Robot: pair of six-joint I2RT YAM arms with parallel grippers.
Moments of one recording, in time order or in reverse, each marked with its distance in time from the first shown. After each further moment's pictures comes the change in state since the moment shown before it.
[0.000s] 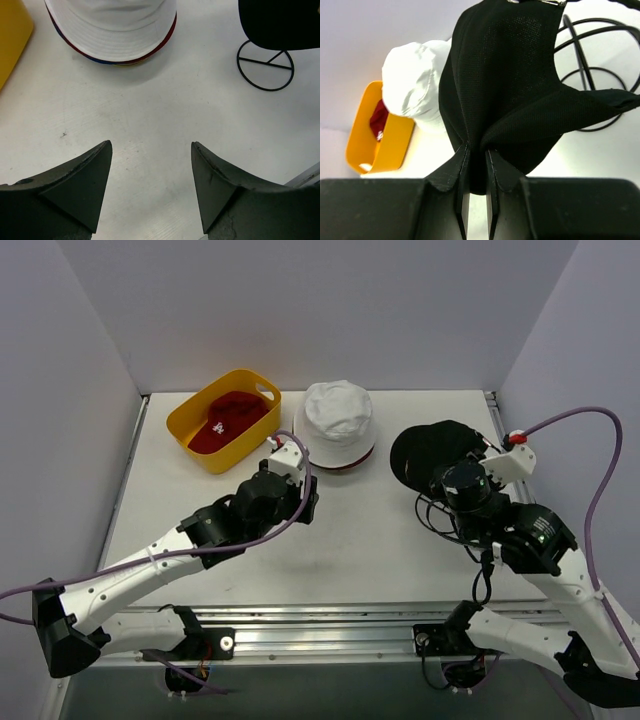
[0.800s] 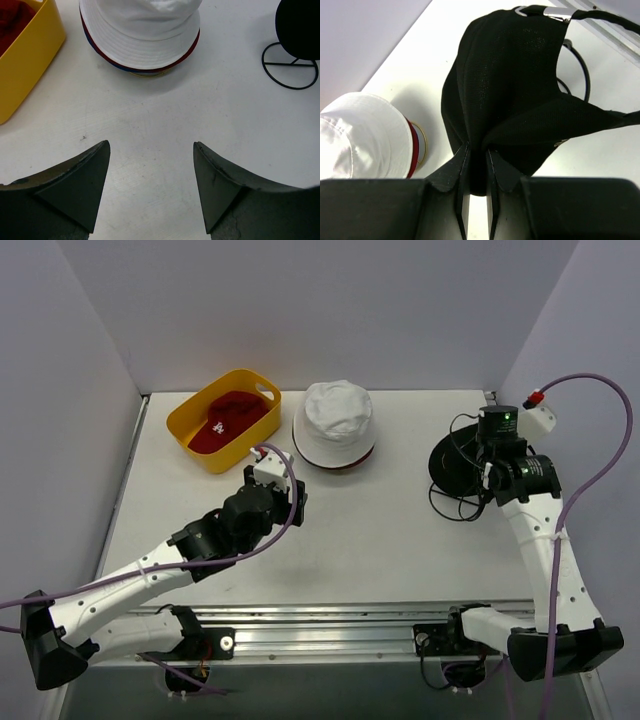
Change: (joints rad) left arm -0.004 -0.119 -0.154 0.125 -0.105 0.036; right arm -0.643 0.223 0.017 0.149 -0.355 -0.290
